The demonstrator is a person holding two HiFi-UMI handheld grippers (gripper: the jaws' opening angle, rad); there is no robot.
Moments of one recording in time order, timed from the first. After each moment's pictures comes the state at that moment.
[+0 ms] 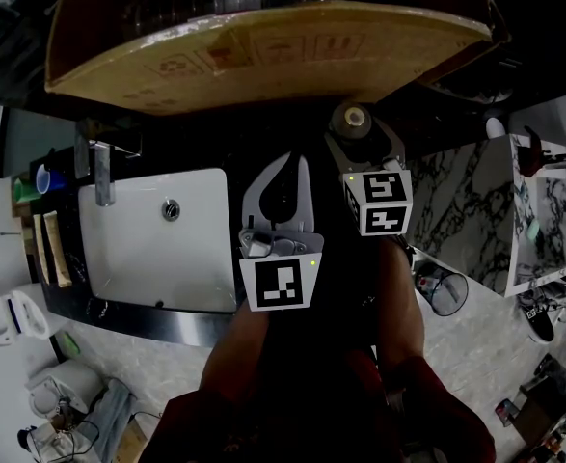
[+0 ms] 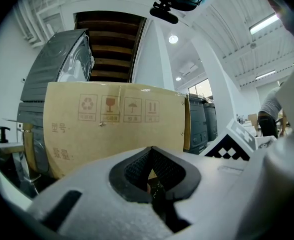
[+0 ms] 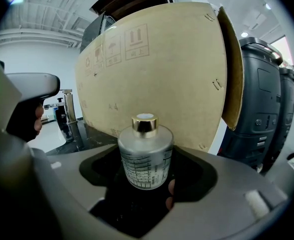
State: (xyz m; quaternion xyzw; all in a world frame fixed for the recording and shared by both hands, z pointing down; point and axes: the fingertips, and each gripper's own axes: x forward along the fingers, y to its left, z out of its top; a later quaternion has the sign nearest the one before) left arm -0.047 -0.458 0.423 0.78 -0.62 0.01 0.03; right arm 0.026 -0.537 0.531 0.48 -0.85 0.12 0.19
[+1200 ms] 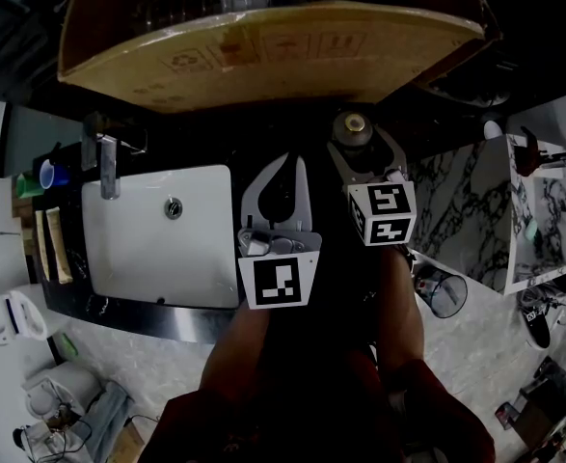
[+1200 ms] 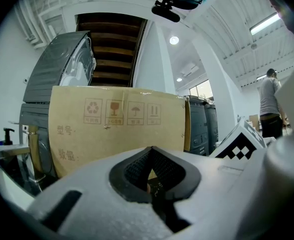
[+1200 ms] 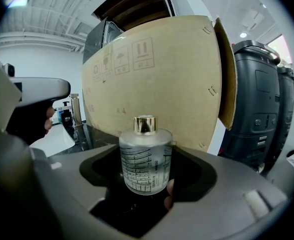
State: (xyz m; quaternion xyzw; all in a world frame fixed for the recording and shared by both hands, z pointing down) left arm -0.054 -0.446 0.414 0.78 -0.63 0.01 0.02; right arm 0.026 -0.512 0.520 0.47 -0.86 0.12 0.17
